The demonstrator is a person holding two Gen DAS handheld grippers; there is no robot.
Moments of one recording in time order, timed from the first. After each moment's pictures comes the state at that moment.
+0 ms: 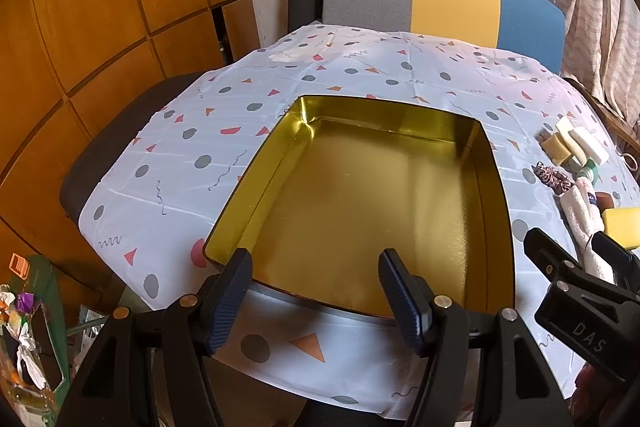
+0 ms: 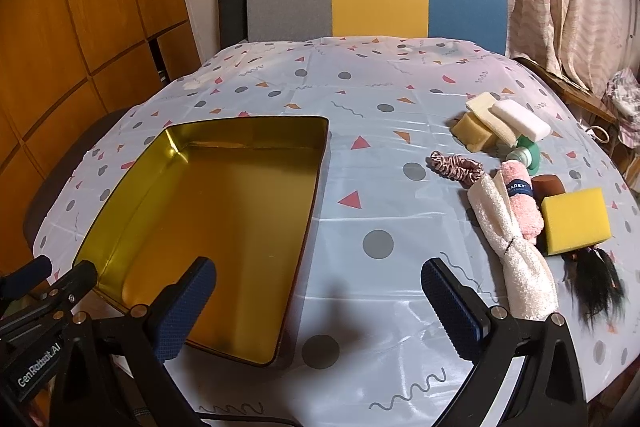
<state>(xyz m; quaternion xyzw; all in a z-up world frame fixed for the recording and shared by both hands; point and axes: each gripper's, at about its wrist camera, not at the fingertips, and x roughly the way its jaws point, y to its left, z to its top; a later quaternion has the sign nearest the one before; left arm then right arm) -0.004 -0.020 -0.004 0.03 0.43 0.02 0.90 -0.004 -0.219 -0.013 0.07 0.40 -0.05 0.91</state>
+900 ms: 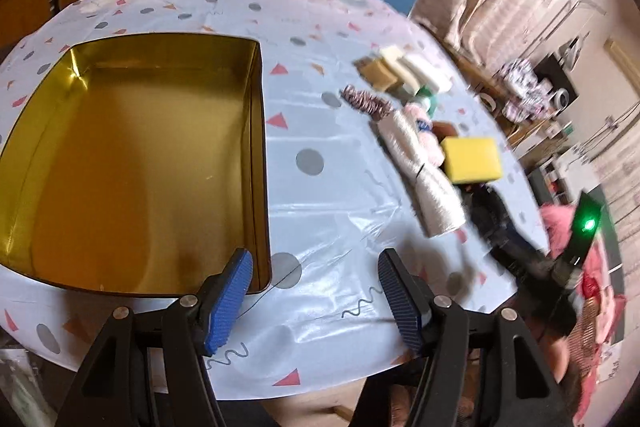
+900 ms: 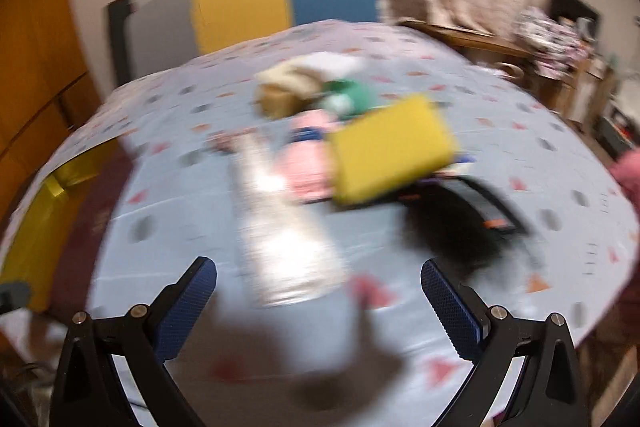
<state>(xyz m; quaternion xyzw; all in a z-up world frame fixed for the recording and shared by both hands) -0.004 -0.139 -0.031 -0.04 0.52 -0.28 0.81 -0.096 -0.430 -0.060 0.14 0.38 -0.22 0.89</state>
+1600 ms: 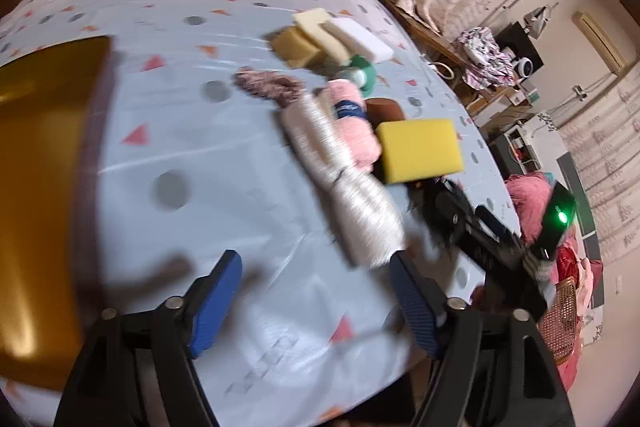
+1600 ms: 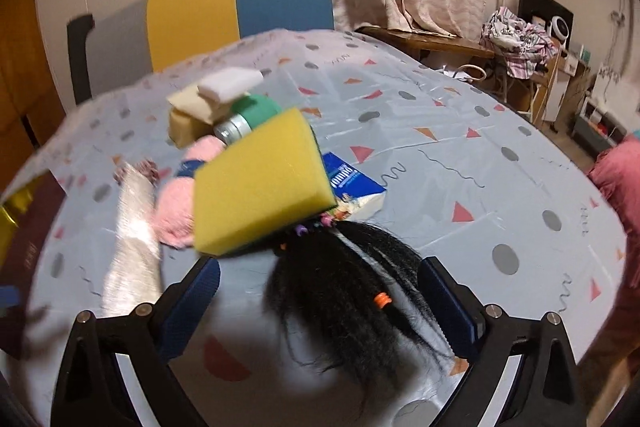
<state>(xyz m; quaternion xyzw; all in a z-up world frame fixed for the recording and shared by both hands) 0.025 -0.262 -0.050 -0.03 0.54 -0.37 0.75 -0.094 -0.519 -0.079 0.13 0.36 -0.25 0.89</state>
